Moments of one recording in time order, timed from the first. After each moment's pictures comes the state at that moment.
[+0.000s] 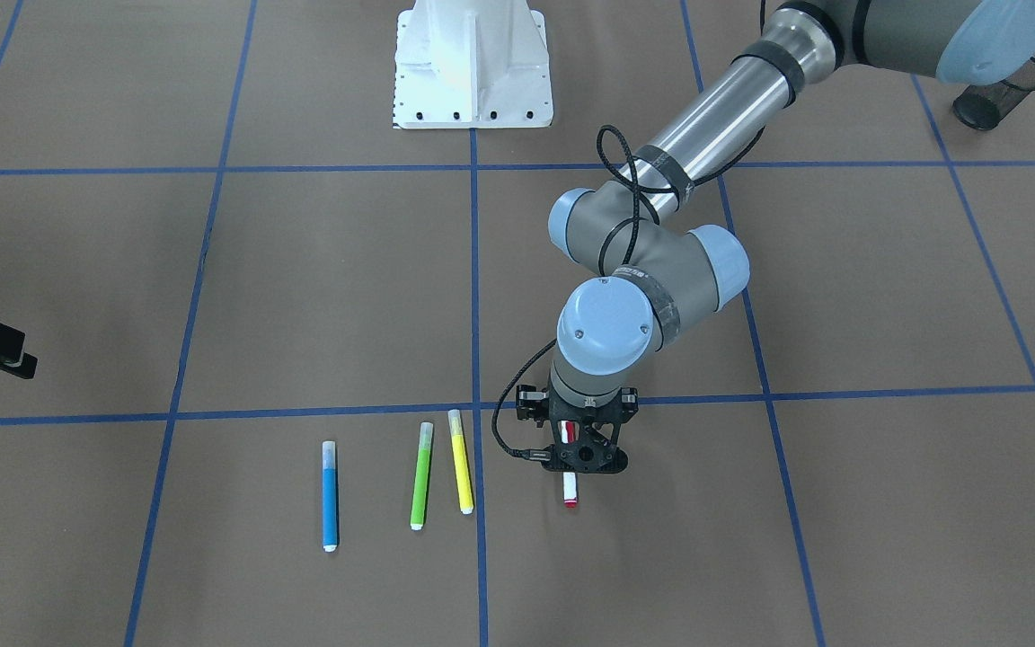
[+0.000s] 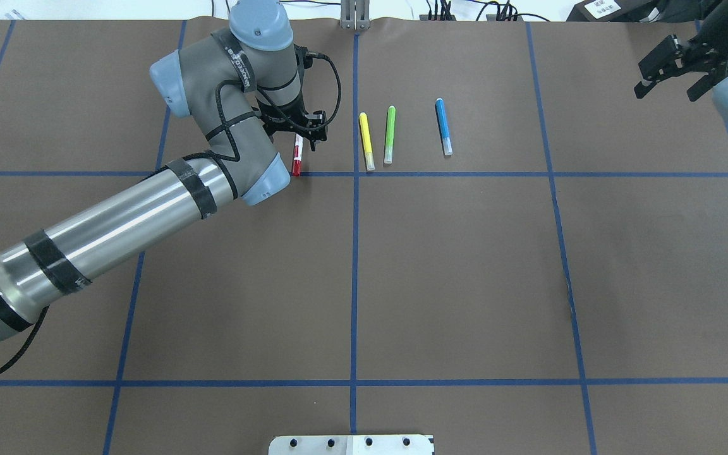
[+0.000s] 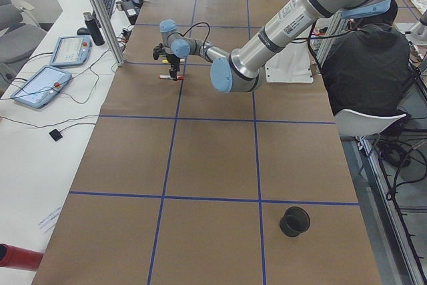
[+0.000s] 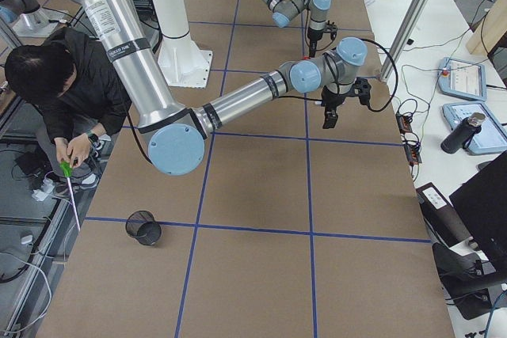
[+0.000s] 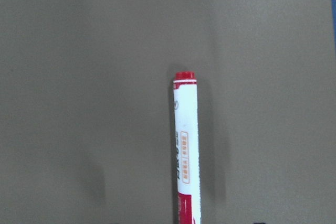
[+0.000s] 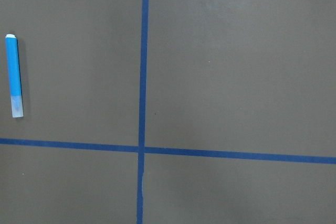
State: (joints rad) left arm -0.74 -2.58 -0.93 -1.84 -2.06 -0.92; right arm 1.23 -1.13 1.62 -1.67 2.40 0.48
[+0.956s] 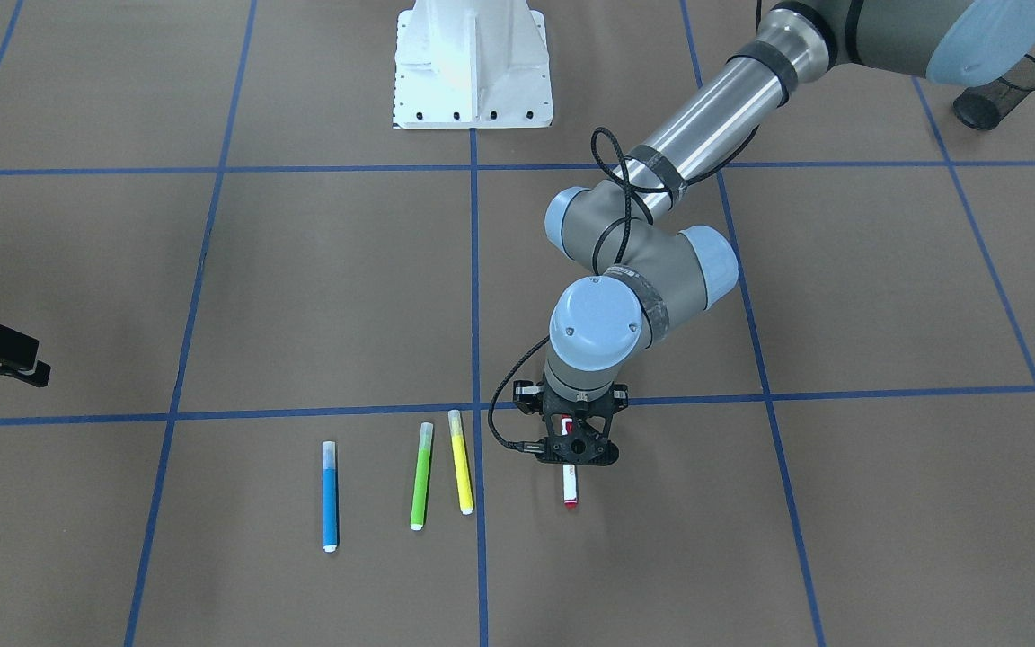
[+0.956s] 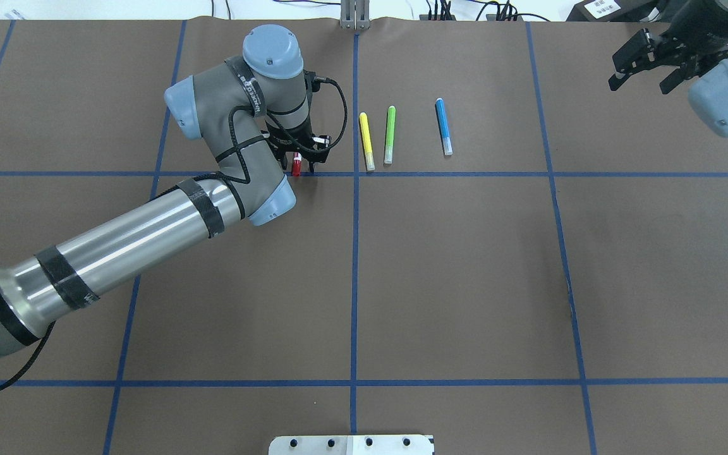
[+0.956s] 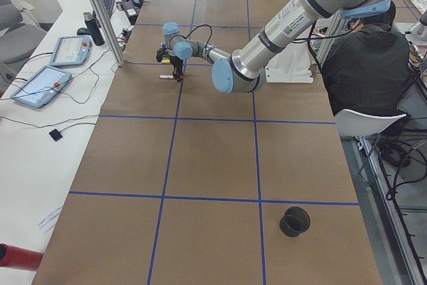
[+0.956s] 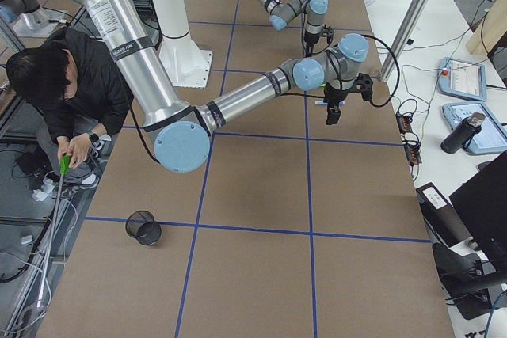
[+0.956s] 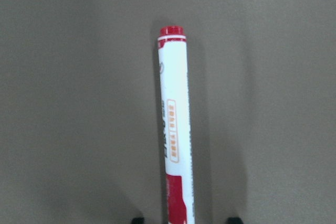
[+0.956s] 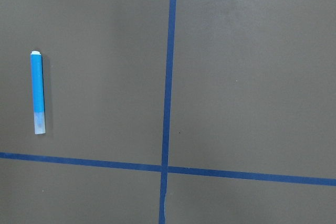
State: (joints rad) left arm -0.73 -2.58 -0.93 -1.85 -2.06 -0.92; right arm 1.23 -1.11 1.60 -1.66 2.40 0.49
